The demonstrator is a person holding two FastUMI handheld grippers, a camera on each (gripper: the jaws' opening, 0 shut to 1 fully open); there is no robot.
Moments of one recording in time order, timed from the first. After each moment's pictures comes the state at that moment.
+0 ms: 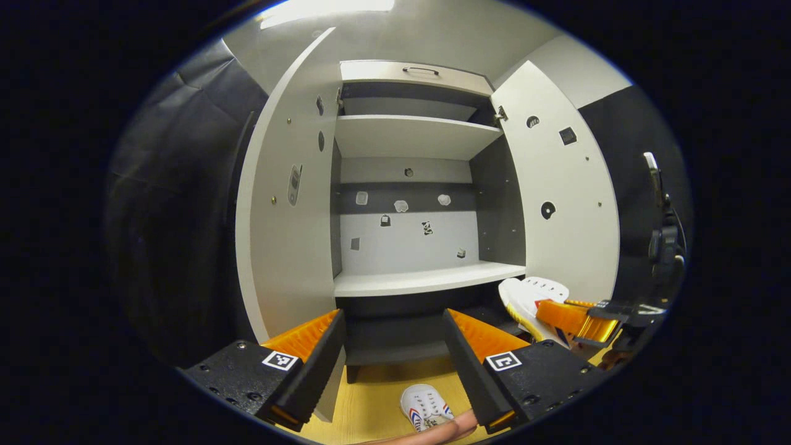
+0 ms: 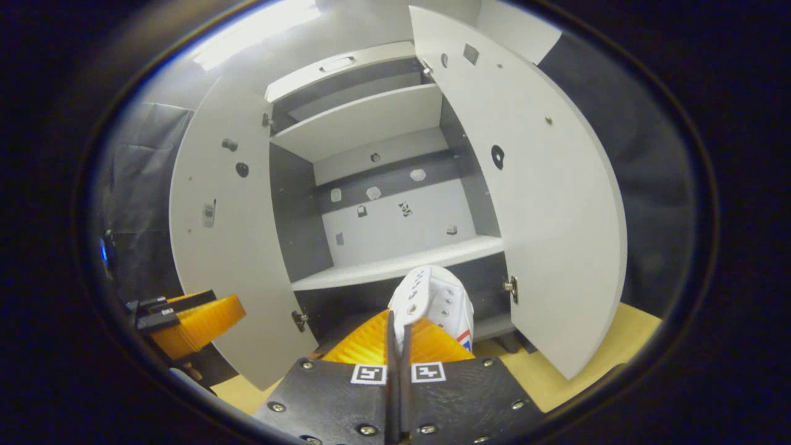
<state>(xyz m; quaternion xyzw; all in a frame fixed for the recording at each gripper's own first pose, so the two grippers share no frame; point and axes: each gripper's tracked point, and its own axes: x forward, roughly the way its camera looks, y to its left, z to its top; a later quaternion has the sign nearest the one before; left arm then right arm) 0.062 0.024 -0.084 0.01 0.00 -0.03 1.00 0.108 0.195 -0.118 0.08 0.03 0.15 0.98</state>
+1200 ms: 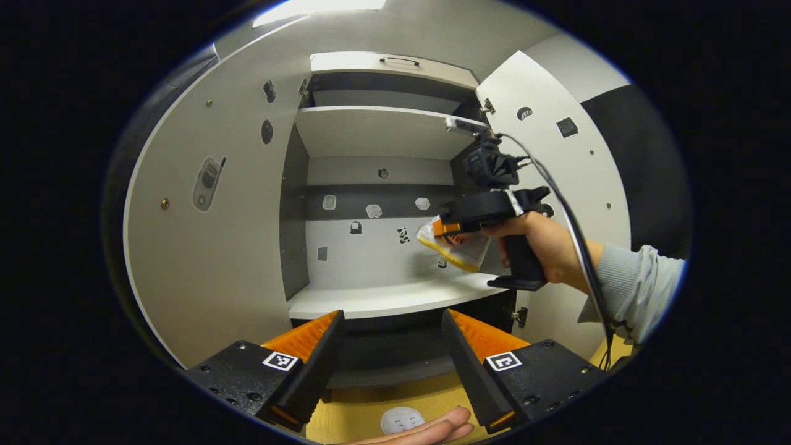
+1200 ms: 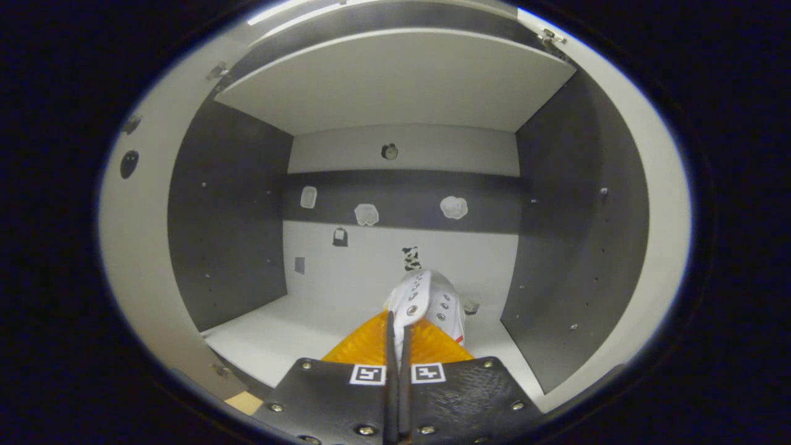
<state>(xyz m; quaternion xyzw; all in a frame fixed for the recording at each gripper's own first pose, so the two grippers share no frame) 0.139 -0.020 -0.083 0.01 -0.01 -0.08 1.00 0.392 0.279 -0.031 -0.08 0.07 0.18 0.98</state>
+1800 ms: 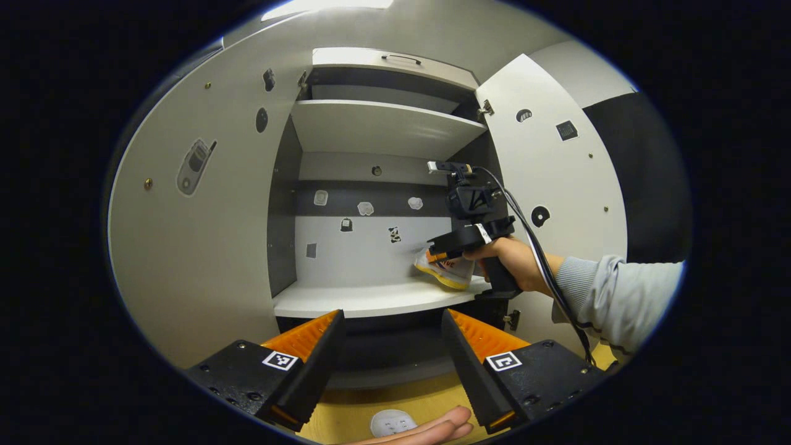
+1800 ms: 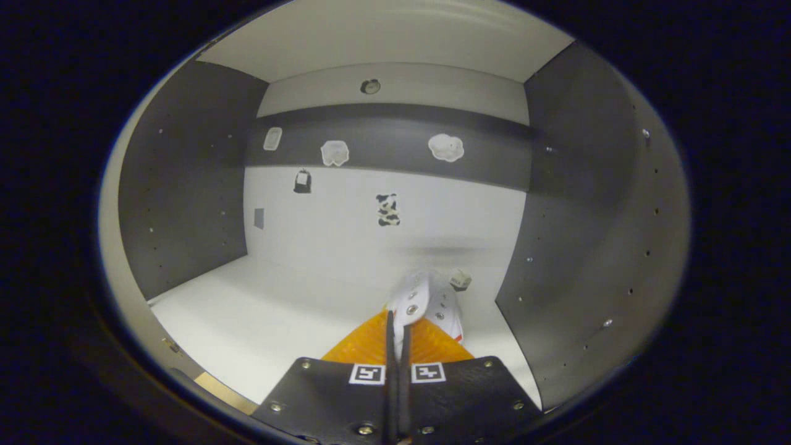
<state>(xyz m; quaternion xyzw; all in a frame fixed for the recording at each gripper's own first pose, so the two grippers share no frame) 0.143 -0.025 -0.085 0.00 -0.01 -0.11 0.99 0.454 0.251 -0.094 -0.12 0.14 0.14 0.97</state>
